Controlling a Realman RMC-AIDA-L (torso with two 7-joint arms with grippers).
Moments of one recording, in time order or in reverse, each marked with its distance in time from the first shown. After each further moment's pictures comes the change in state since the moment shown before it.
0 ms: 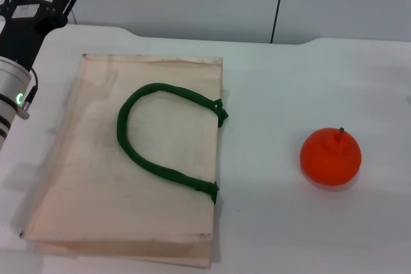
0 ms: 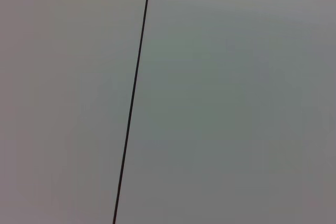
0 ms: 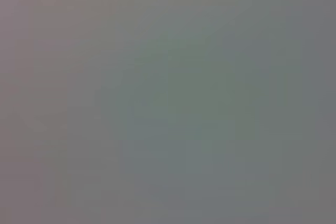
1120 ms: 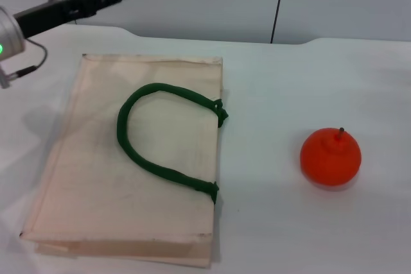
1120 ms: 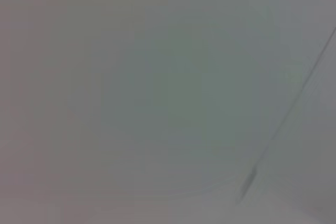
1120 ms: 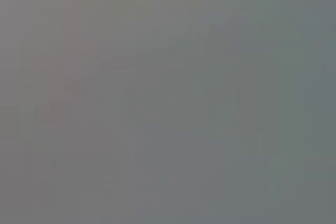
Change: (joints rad) left arm -0.217 0.070 0.003 -0.567 0.852 0.126 -1.152; right arm -0.015 -0.005 0.000 -0.006 0.000 0.000 0.002
